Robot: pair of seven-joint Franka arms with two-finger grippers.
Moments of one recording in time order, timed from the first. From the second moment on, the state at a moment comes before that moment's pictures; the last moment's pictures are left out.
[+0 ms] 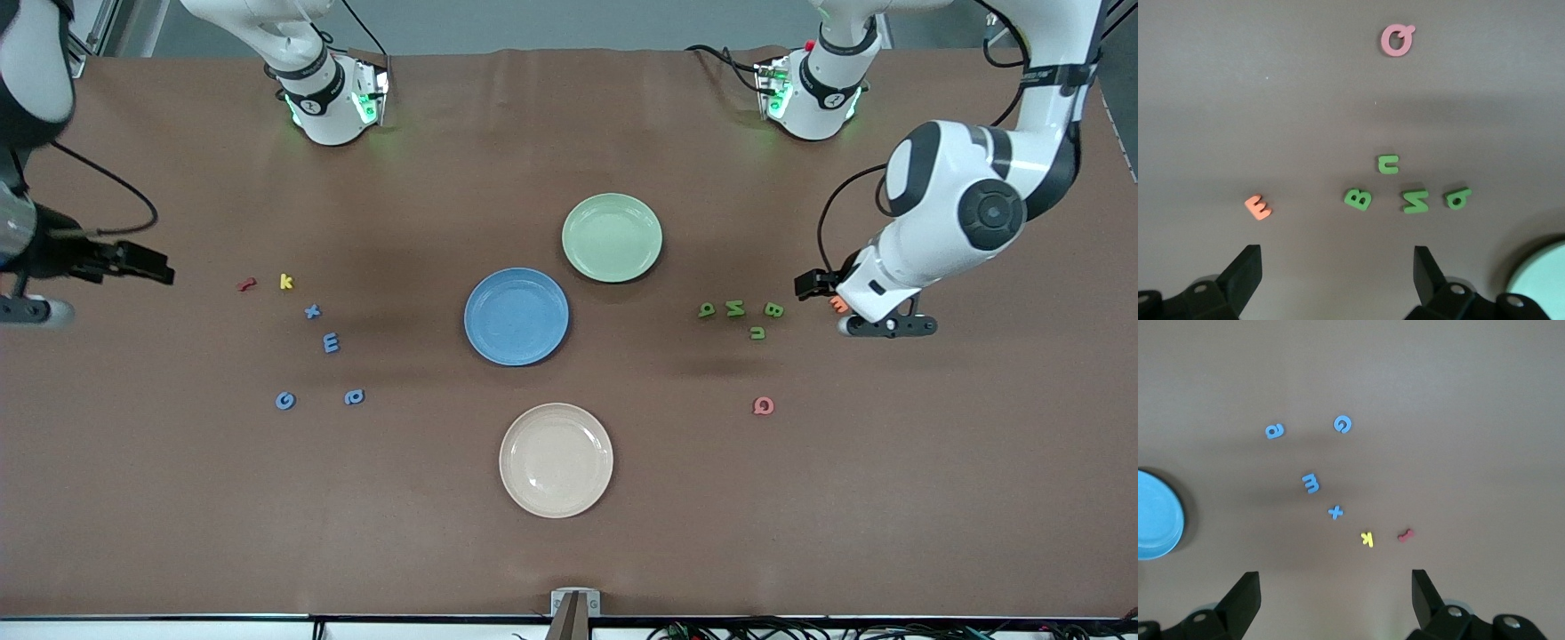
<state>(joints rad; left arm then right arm) -0.01 0.13 -0.21 -2.14 -0.06 2.14 -0.19 0.01 0.17 -0.06 -1.58 0.02 1.60 -0.01</state>
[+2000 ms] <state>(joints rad) -0.05 0.37 -0.22 -2.34 0.10 2.60 -0.24 0.16 0.40 -0.05 -2.30 0.02 2.70 0.12</state>
